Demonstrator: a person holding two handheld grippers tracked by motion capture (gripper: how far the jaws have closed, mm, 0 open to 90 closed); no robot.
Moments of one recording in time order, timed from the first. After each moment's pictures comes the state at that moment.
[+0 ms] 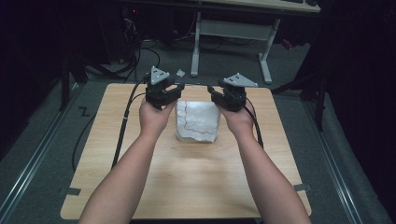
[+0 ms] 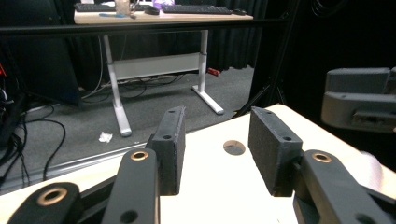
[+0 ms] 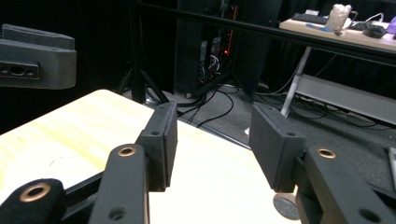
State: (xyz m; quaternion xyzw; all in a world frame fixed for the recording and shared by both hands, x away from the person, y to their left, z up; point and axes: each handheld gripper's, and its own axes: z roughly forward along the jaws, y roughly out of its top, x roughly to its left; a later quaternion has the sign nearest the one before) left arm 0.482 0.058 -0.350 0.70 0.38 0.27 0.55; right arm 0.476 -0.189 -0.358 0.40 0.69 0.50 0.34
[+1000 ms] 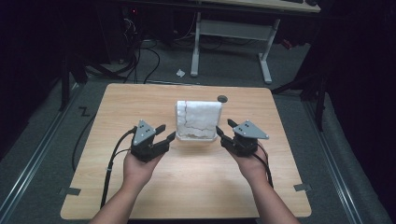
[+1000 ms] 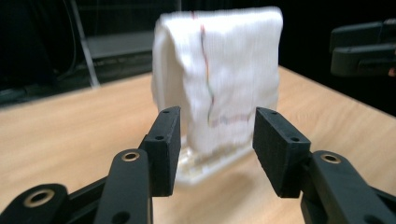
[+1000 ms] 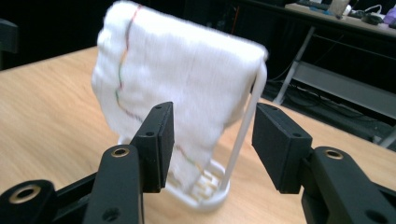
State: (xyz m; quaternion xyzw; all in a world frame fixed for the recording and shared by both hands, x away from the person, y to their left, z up) left arm 0.367 0.101 -0.435 0.73 0.36 0.23 0.53; right arm 0.366 -0.212 -0.423 0.38 0.72 0.47 0.35
